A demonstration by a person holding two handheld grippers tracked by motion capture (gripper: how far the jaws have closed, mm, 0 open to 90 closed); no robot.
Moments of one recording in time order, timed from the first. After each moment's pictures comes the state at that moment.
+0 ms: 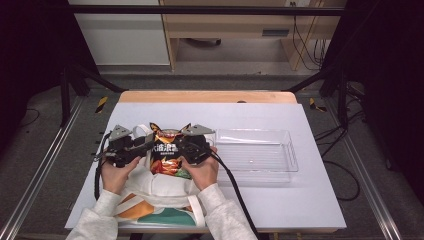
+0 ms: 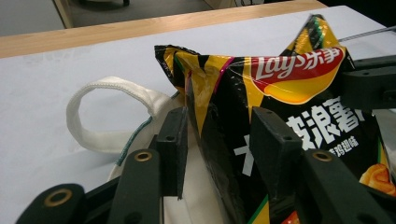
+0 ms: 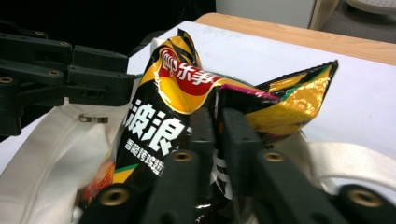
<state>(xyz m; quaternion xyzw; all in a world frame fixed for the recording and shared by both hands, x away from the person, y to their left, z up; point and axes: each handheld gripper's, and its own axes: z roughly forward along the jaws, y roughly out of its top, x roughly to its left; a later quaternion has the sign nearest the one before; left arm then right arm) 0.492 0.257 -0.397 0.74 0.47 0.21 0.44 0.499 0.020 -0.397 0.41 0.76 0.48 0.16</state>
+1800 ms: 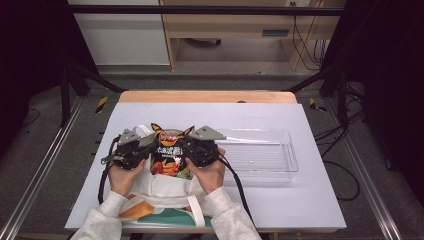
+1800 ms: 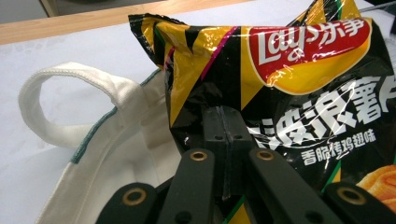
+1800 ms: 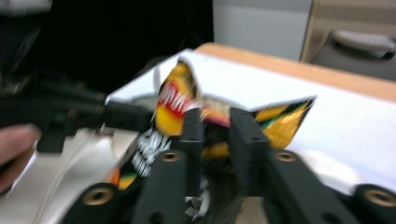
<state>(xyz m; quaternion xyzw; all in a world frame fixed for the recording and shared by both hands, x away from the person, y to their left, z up) 0.489 0.241 -0.407 0.75 0.46 0.20 0.43 0.483 0.000 -0.383 0.39 0.73 0.53 0.20</state>
